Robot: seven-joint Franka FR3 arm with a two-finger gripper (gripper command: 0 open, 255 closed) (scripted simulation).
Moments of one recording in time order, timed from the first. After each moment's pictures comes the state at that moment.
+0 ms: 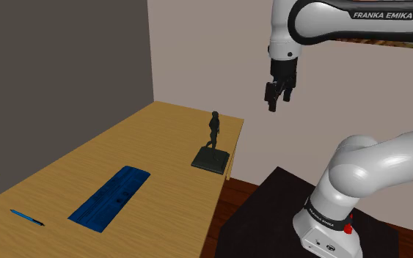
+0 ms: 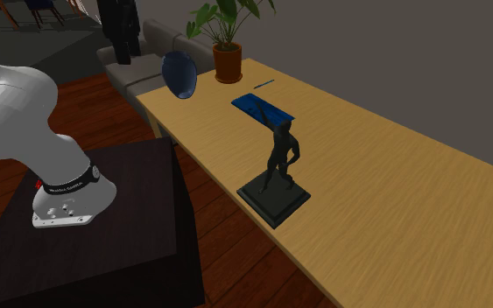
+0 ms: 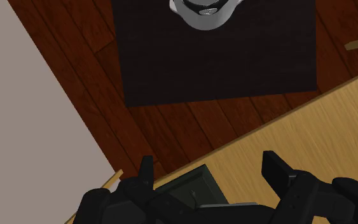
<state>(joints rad) 0.00 -0.83 0.07 -2.41 -0.12 1.45 0.13</state>
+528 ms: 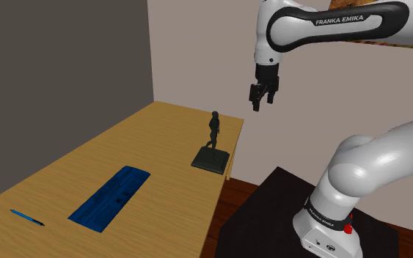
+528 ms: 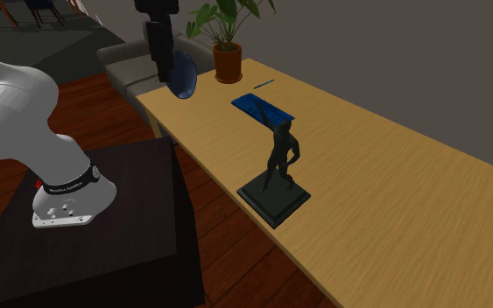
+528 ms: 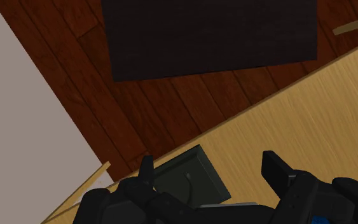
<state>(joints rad) -0.01 -0.66 0.00 -2.39 -0.11 1.63 0.09</state>
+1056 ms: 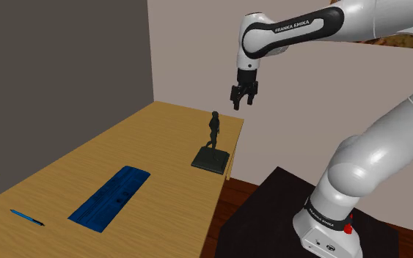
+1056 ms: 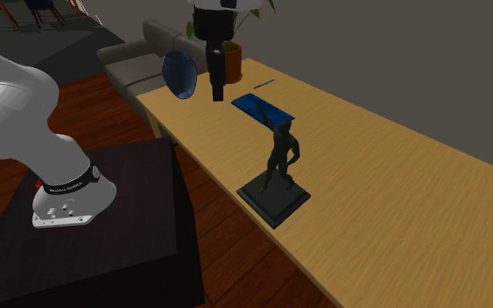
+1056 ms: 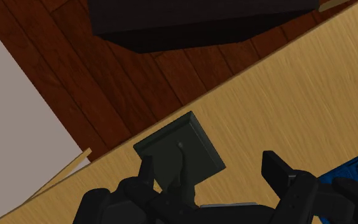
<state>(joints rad) -0.02 -0.36 -0.08 -2.26 -0.07 1.84 0.02</state>
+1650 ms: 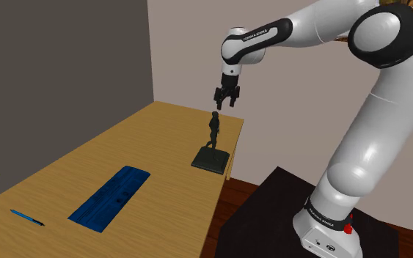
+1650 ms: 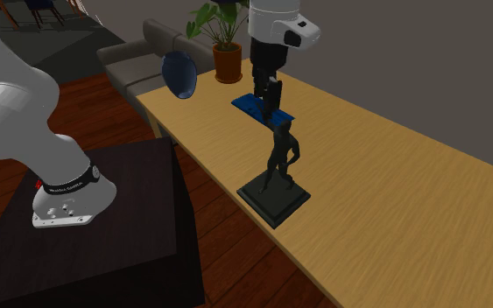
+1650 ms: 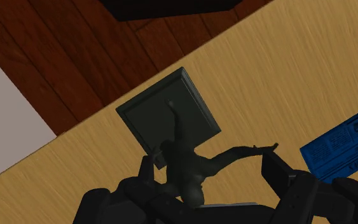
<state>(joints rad) -0.03 -0.02 -0.14 -2.03 0.05 1.97 -0.10</state>
